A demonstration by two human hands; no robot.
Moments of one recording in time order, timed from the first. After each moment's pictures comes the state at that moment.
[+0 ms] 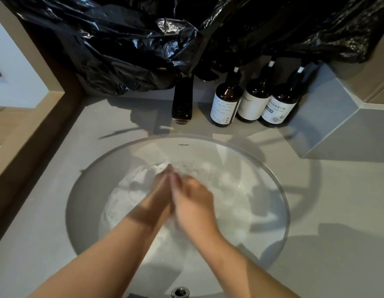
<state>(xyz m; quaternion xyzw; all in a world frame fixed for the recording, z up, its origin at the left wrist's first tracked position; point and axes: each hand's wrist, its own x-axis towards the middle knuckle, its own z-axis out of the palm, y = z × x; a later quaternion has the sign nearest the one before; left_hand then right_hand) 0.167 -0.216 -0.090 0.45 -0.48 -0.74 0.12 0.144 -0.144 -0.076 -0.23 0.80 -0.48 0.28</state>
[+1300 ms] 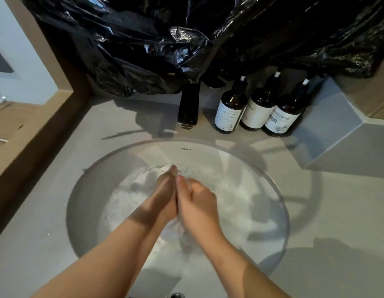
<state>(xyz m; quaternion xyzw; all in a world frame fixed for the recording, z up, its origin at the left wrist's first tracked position) 0.160 -0.210 -0.084 0.49 -0.30 -0.79 0.20 0.136 -0.140 -0.090 -0.25 0.81 -0.46 0.26</state>
